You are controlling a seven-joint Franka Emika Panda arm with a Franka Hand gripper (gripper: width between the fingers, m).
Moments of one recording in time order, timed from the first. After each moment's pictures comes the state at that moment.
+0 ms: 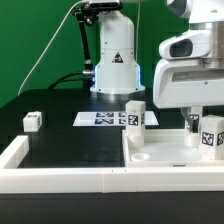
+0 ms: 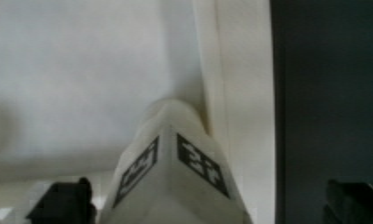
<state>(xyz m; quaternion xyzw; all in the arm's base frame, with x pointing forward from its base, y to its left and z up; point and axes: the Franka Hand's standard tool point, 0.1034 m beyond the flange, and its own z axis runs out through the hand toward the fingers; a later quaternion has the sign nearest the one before) 0.609 0.130 0.070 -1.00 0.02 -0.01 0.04</state>
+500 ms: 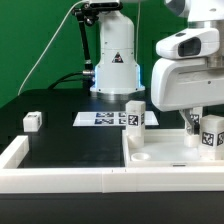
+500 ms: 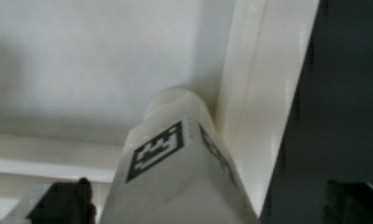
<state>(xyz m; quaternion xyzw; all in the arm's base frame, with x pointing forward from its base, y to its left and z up) 0.611 0.126 0.072 -0.99 -0.12 -0.01 0.03</state>
